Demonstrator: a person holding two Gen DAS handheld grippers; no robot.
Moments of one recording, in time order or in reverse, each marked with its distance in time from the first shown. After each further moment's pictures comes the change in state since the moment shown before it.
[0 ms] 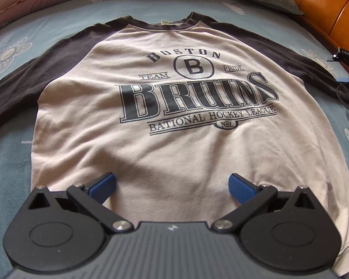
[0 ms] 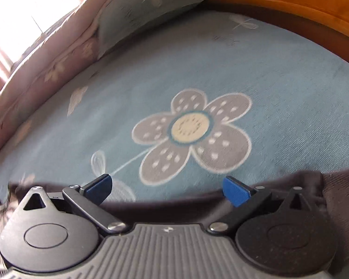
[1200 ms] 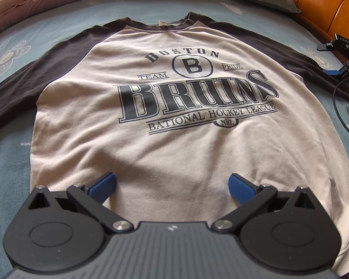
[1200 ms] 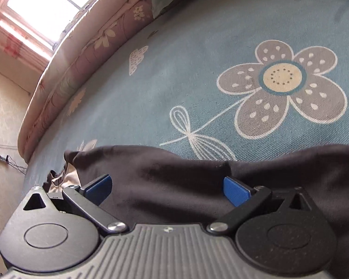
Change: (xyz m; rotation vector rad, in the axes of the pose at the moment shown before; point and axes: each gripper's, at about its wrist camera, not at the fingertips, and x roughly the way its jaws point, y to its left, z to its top) left arm 0.003 -0.003 -0.004 0.023 -0.011 0.006; right arm 0.018 0.048 -0.018 -0.040 0.240 0.290
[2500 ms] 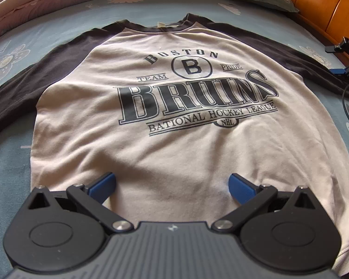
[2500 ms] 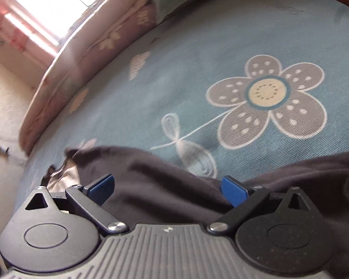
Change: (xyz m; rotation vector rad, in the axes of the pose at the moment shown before) left arm 0.001 0.001 -0.001 0.014 -0.015 0.004; right arm -0.032 -0.012 -0.001 -0.087 -0.007 -0.005
